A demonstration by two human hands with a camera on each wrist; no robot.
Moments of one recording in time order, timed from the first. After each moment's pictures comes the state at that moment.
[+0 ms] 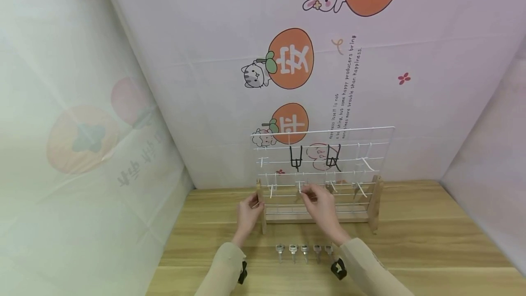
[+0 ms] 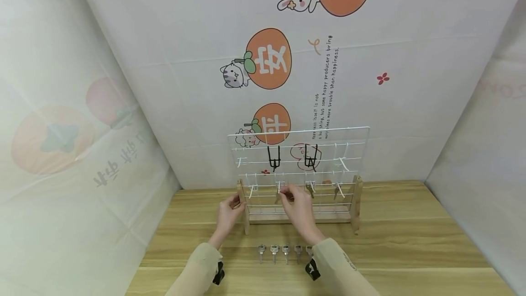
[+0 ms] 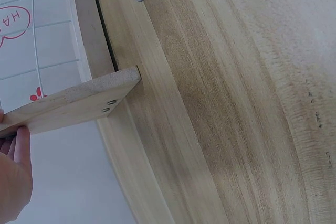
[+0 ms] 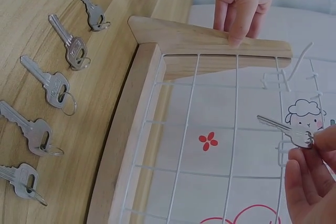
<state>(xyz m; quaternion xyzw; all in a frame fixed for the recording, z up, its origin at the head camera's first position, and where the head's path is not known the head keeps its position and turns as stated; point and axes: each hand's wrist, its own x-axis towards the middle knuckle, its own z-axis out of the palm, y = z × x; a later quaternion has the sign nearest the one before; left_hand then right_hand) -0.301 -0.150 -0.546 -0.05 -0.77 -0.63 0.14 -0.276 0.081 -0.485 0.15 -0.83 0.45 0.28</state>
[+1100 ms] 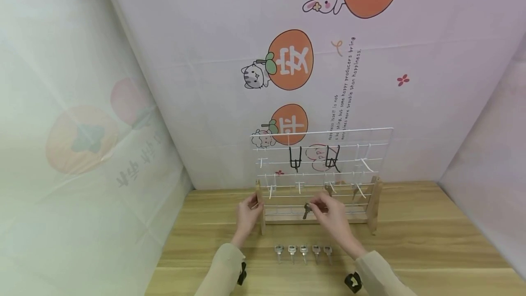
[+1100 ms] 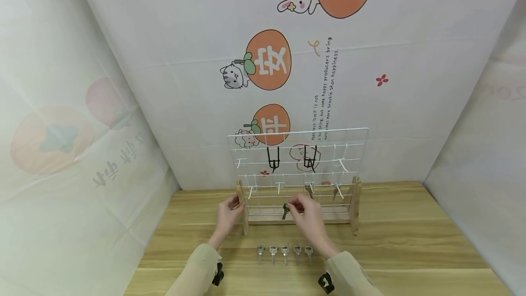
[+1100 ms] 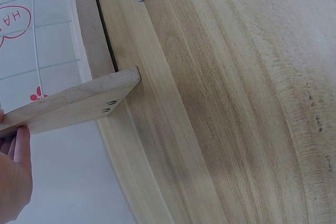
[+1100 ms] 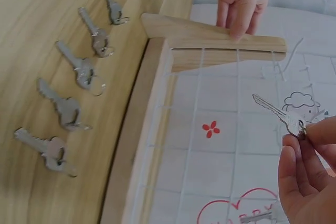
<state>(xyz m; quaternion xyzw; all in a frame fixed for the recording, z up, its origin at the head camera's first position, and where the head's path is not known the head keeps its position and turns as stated) -0.300 -0.149 -0.544 -0.04 -0.78 -0.61 0.15 -0.247 0.106 -0.486 0.15 -0.85 0.45 0.23</state>
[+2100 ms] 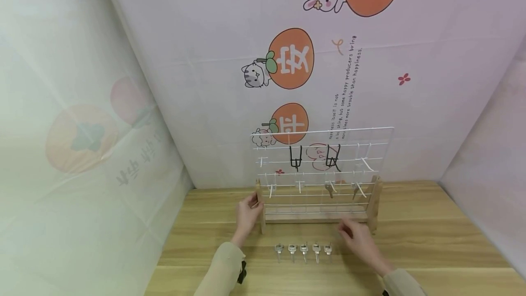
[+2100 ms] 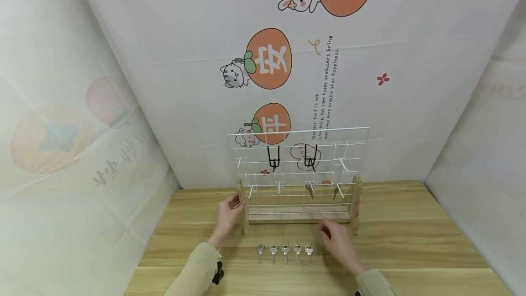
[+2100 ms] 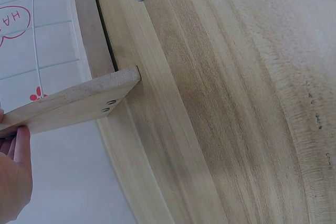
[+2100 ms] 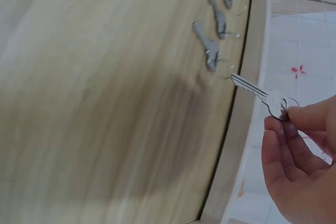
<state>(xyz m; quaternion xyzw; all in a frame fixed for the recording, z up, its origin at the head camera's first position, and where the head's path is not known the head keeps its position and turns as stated) -0.301 -0.149 -0.543 -0.03 -0.77 -0.61 0.15 -0.238 0.183 -0.567 0.15 -0.91 0.33 0.18</state>
